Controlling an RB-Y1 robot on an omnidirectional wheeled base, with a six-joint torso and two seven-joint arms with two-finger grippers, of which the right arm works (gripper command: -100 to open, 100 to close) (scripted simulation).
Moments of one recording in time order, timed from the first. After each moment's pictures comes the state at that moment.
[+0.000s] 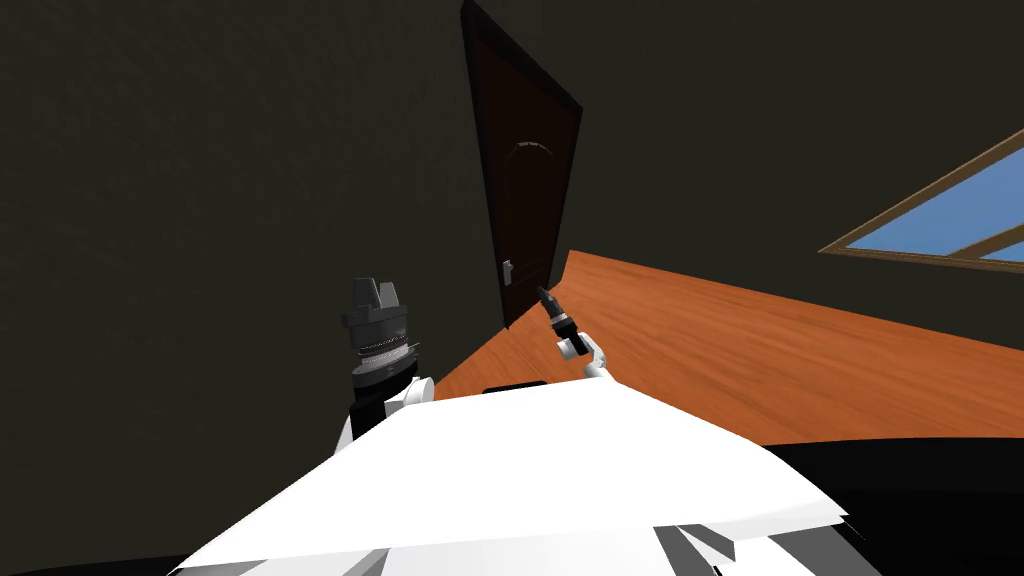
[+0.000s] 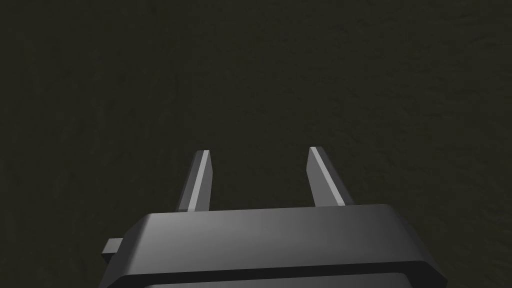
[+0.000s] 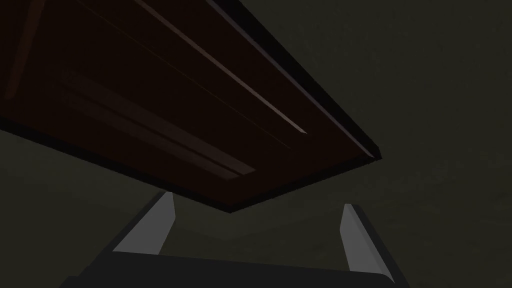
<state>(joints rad) 0.03 -0.22 0.13 -1.48 0.12 -0.60 0.38</state>
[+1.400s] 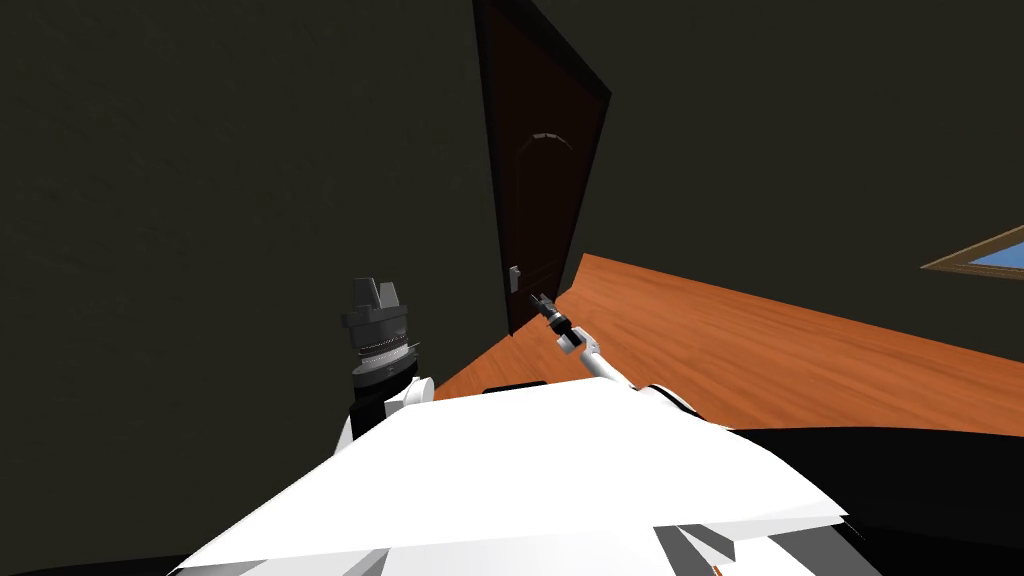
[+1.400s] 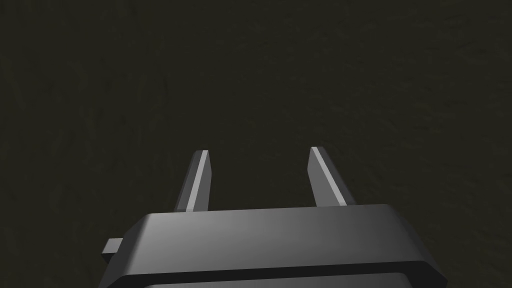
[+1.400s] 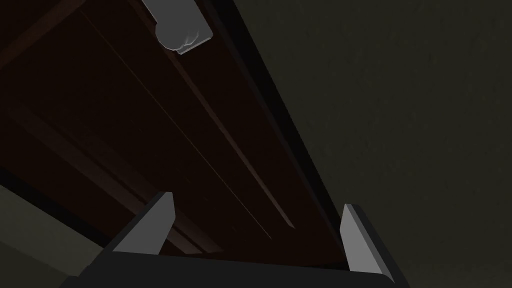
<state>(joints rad) -0.16 -0.29 0.20 -1.13 0.17 -0.66 0.59</state>
